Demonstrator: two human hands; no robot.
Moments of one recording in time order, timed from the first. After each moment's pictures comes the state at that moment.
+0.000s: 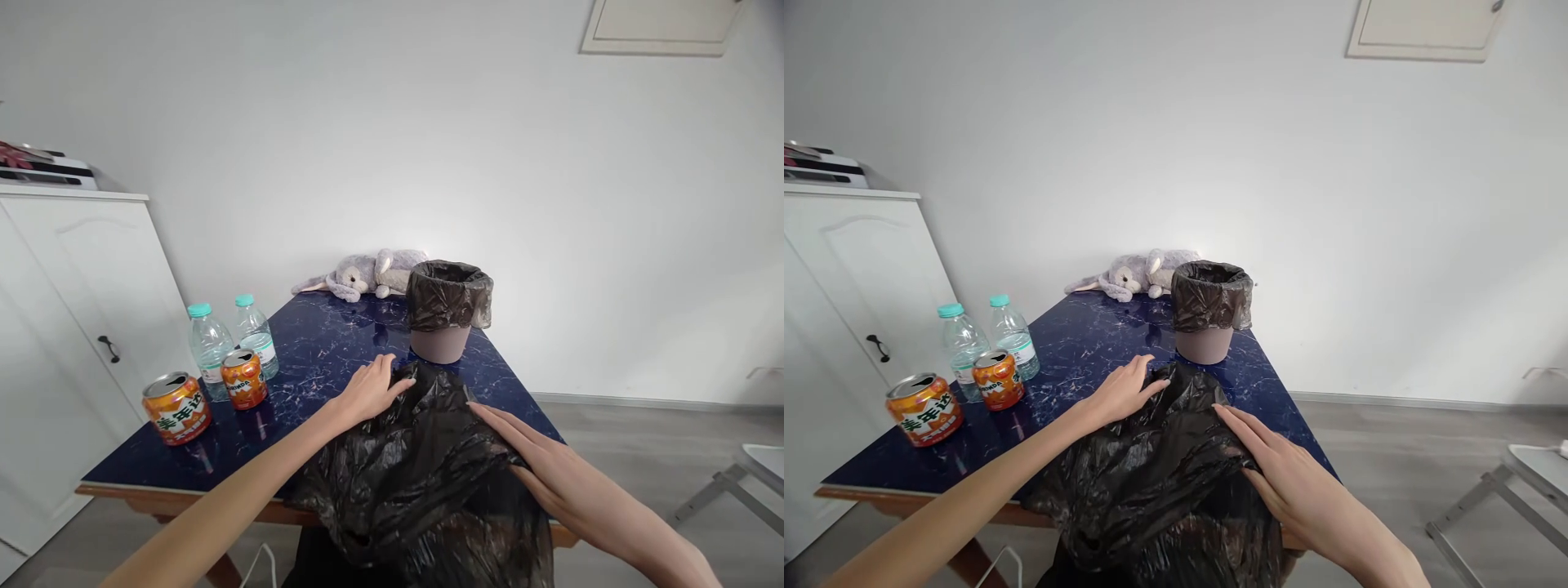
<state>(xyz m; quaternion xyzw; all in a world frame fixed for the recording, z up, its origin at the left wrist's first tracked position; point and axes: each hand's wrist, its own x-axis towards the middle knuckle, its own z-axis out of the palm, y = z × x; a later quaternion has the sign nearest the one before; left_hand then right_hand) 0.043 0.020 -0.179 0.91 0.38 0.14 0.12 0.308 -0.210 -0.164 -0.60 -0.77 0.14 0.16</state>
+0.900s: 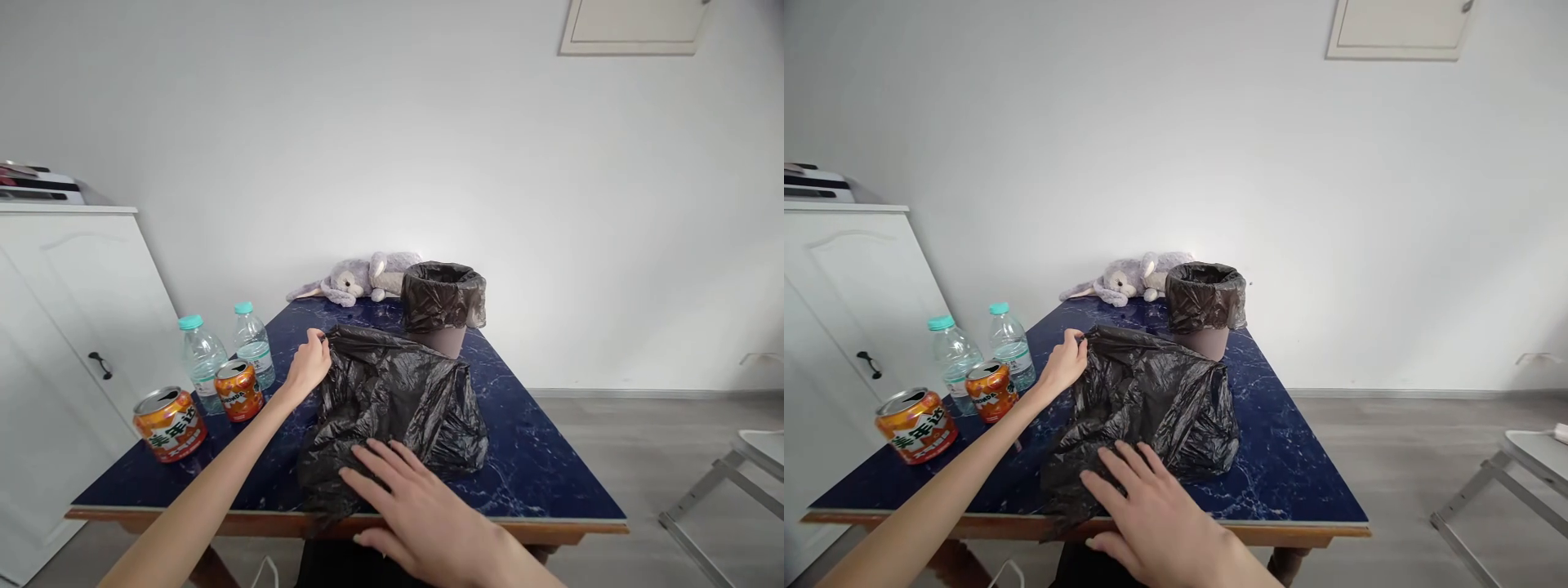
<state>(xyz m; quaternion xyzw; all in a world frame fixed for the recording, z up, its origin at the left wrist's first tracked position) -0.032 0.084 -0.144 0.75 0.62 0.21 0.02 0.164 -0.173 -0.186 -0.40 -0.90 0.07 0.18</state>
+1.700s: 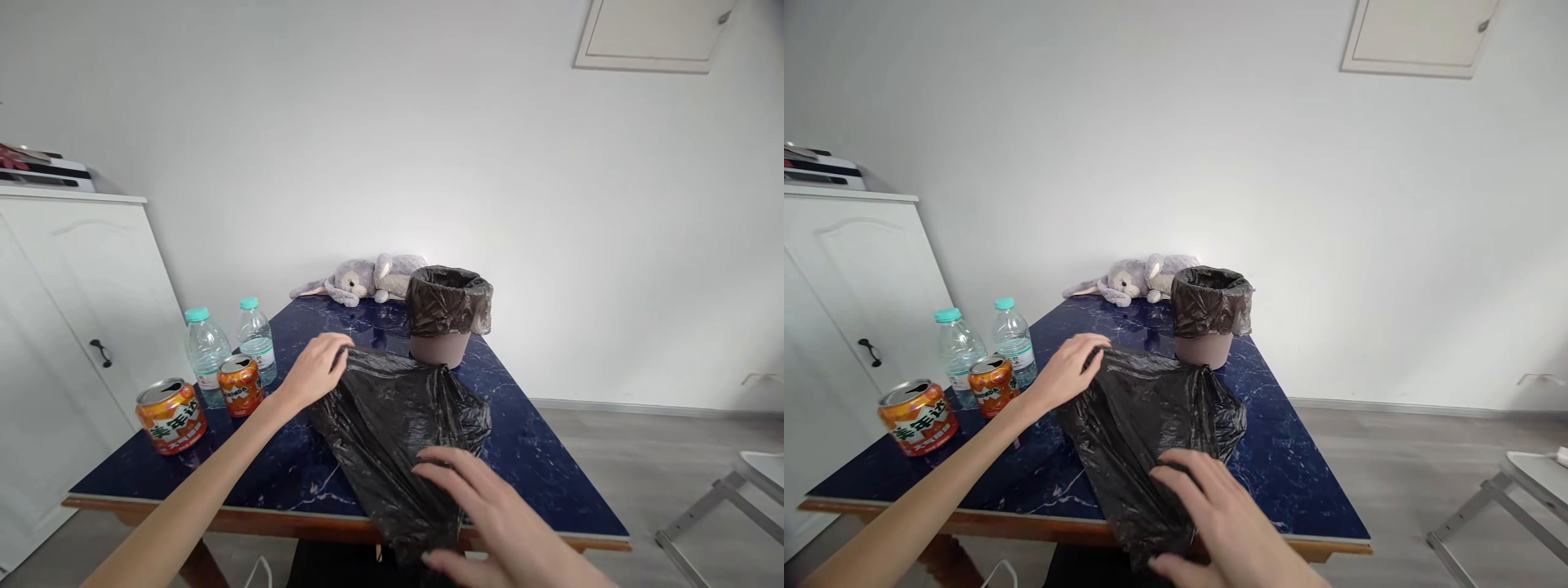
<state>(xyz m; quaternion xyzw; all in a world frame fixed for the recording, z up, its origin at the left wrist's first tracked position) -0.047 0.055 -0.144 0.88 0.42 0.21 -0.04 0.229 -0.205 -0.183 -0.49 -0.84 0.10 0.19</state>
